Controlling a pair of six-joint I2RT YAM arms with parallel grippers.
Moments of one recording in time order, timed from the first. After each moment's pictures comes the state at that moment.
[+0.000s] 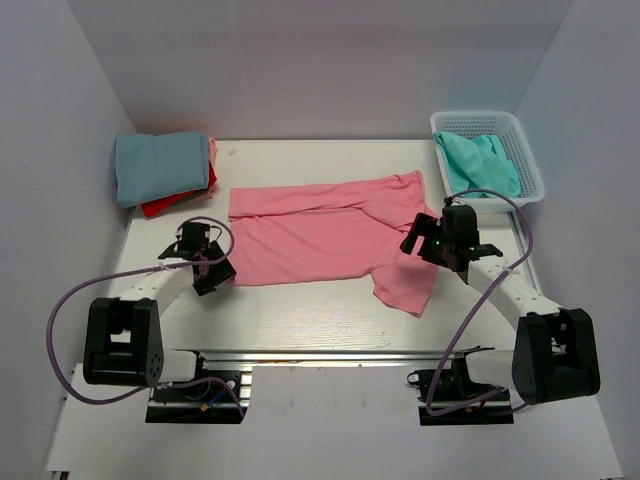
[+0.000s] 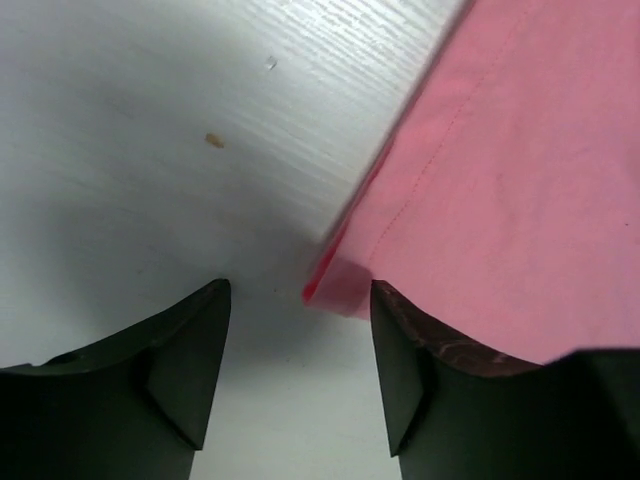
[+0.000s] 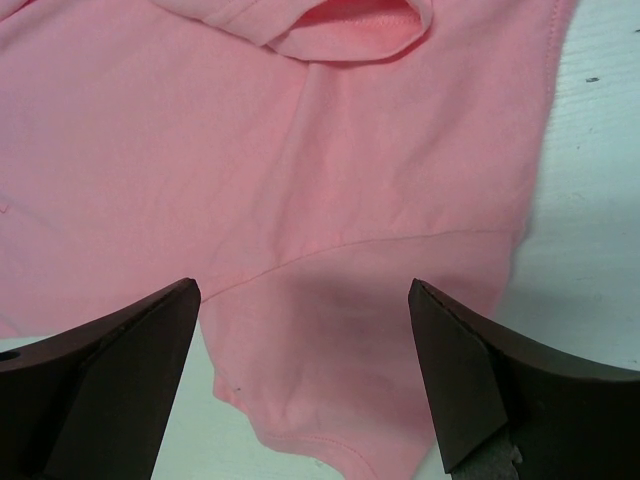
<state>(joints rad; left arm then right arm) -0.06 1.34 0.64 -0.42 -0.05 -0.60 0.20 1.25 0.69 -0.22 -0.08 0.46</state>
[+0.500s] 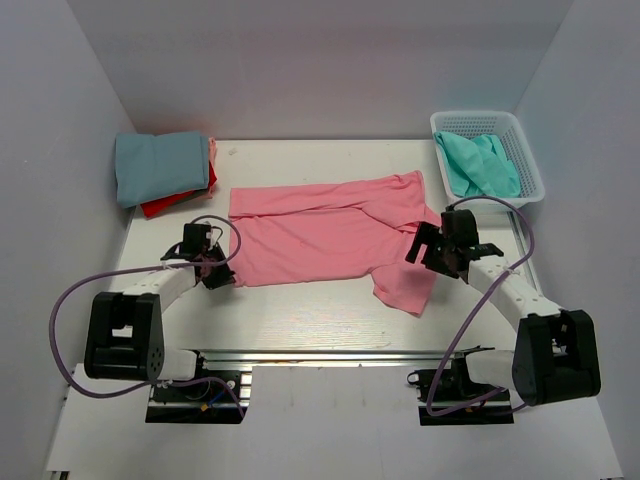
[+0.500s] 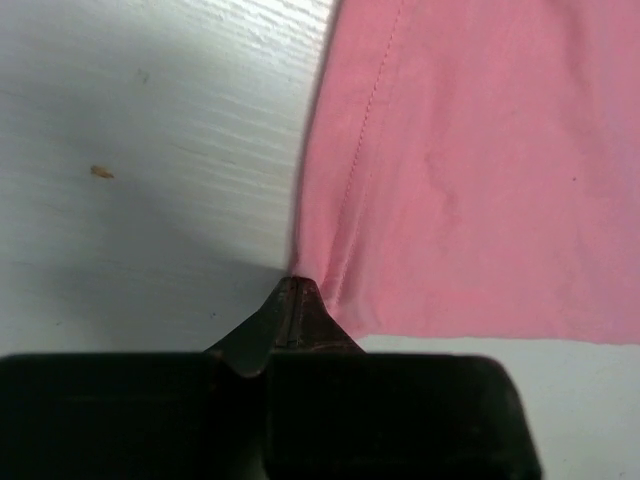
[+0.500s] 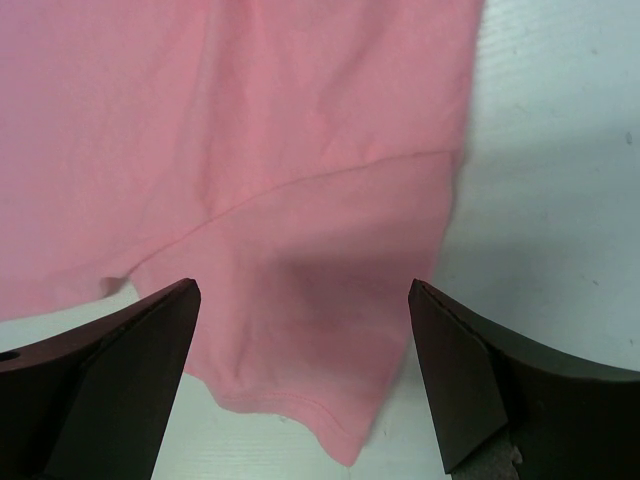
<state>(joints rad) -0.06 1.37 0.61 -0.28 0.10 -0.50 0.20 1.25 0.69 -0.35 -0.01 0.46</state>
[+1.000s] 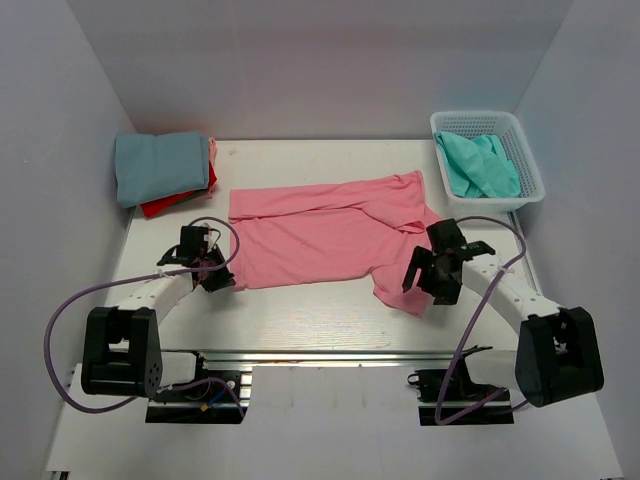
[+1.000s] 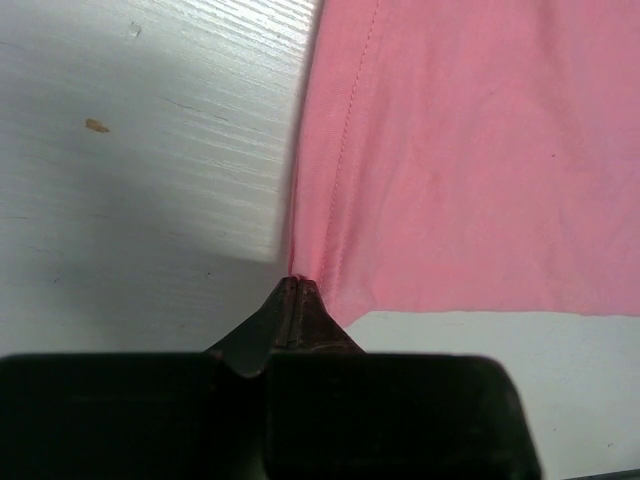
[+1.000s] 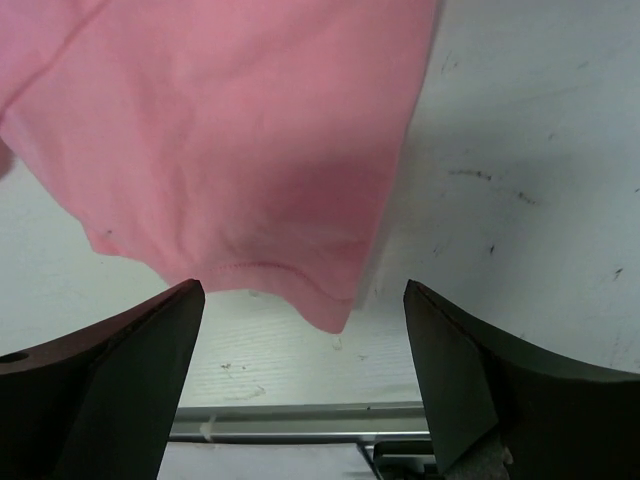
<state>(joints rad) -0.06 1.29 0.59 -0.34 0.13 -0.50 0.28 1.24 0.72 -0.72 0.01 0.59</state>
